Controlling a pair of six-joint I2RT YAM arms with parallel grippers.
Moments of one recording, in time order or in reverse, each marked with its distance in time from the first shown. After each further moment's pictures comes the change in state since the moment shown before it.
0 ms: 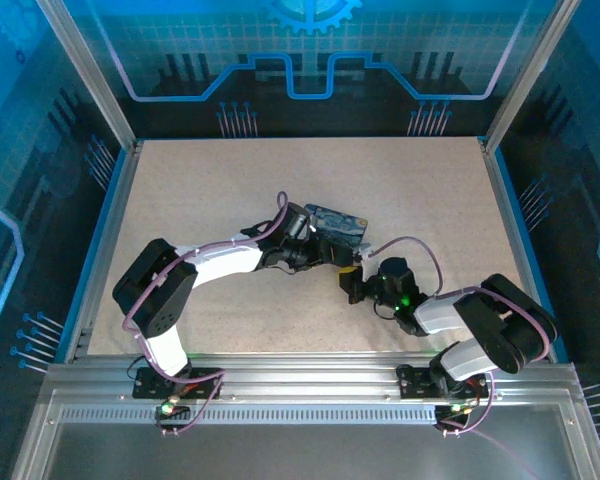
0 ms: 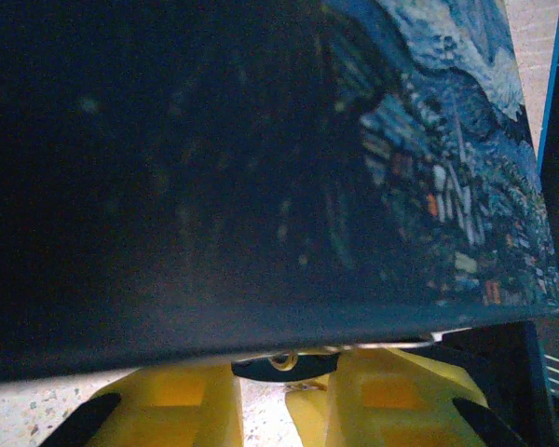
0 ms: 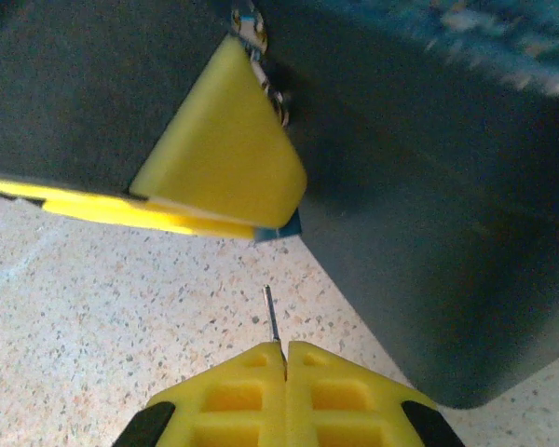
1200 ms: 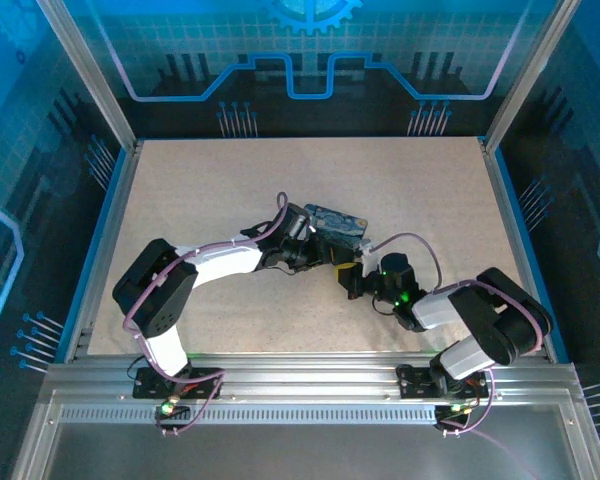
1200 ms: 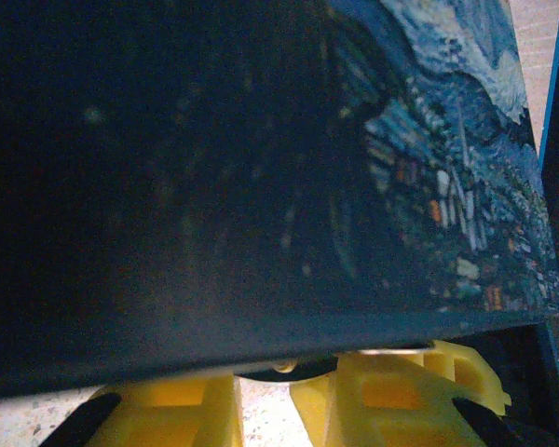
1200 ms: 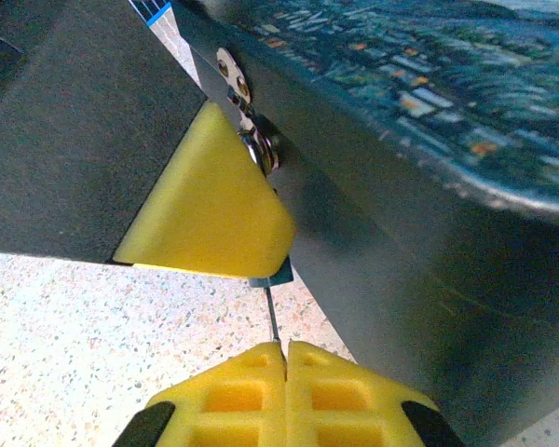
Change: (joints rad) left arm 0.000 -0.001 -0.008 0.007 0.000 -0.002; right arm -0.027 0.053 0.028 0.042 -0.047 0.032
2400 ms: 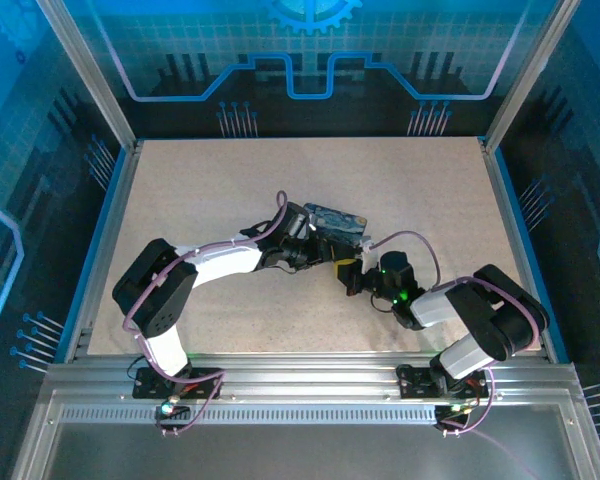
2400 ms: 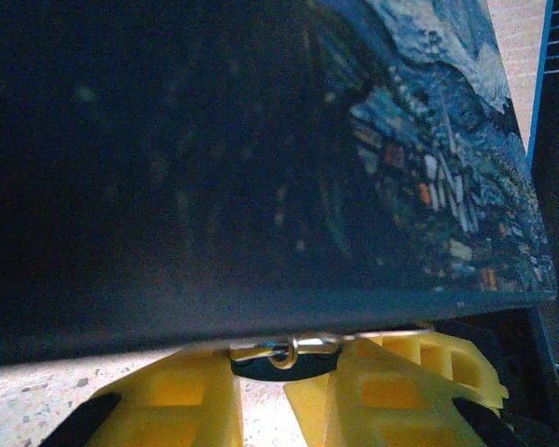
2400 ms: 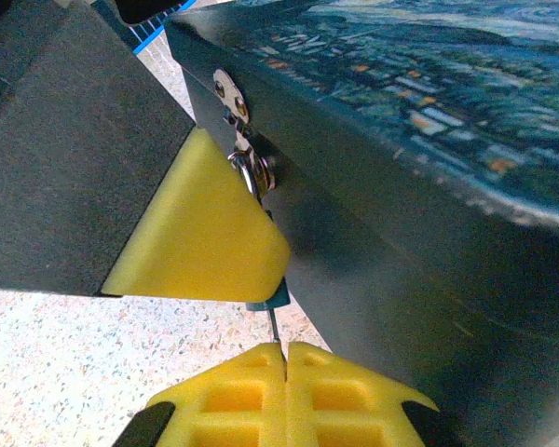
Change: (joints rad) left arm 0.002 0.000 0.000 0.023 -0.002 -0.003; right arm -0.002 0.025 0.019 0.037 0.023 0.013
